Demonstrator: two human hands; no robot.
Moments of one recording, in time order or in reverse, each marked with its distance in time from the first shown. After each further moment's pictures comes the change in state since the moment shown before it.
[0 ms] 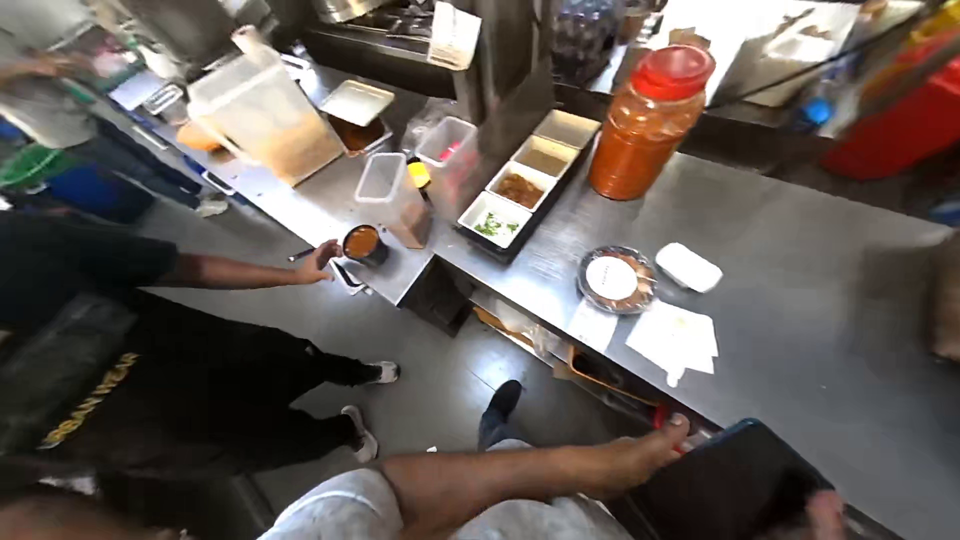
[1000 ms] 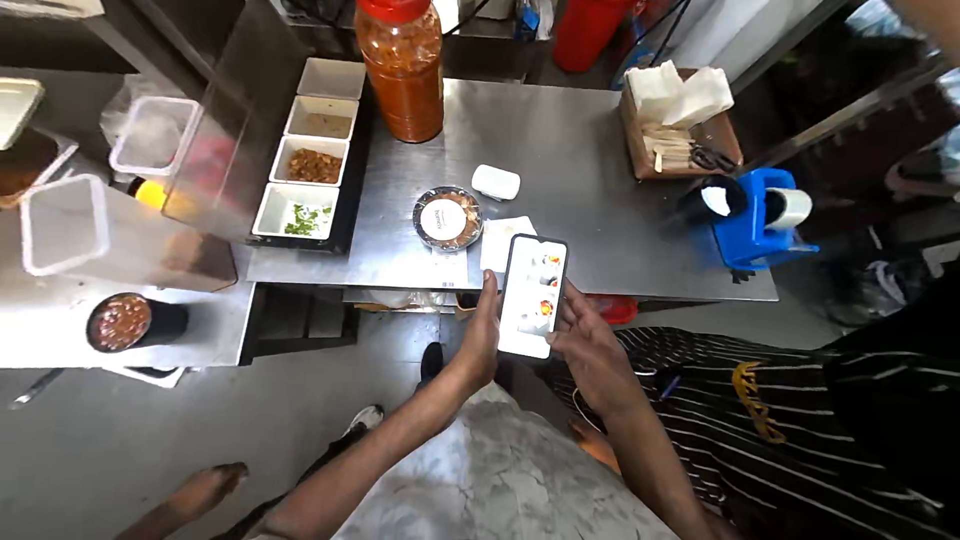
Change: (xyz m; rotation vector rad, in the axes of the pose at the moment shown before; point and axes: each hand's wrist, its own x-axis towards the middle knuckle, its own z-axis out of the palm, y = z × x) left_hand 0.020 0.030 -0.015 -0.127 0.246 -0.128; right_hand 0.012 0.005 0.021 -0.214 -0.118 -0.094
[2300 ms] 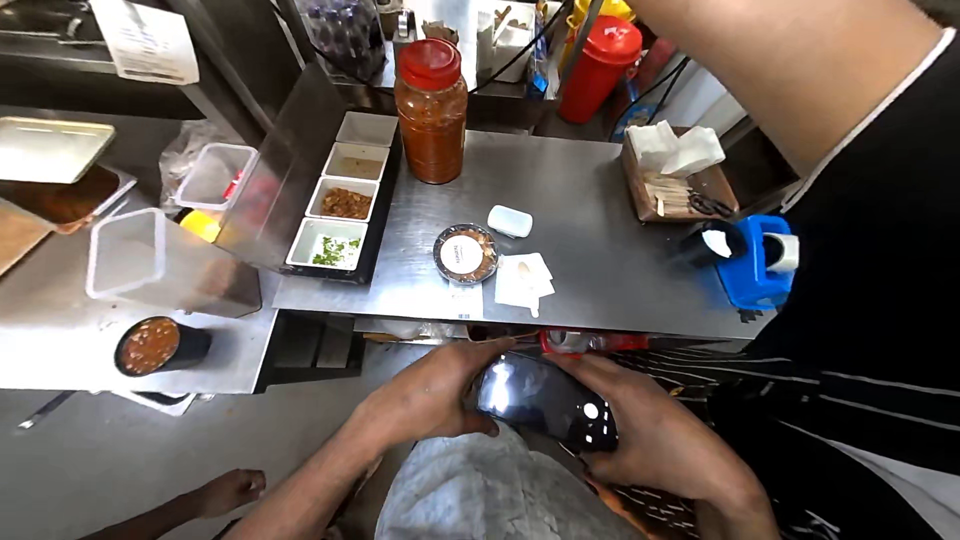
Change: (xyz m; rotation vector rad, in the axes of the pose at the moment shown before) left_hand -0.051 0.078 -0.078 1.301 -0.418 0.422; right_hand -0.025 -0.065 0.004 -1.280 -0.422 -0.161
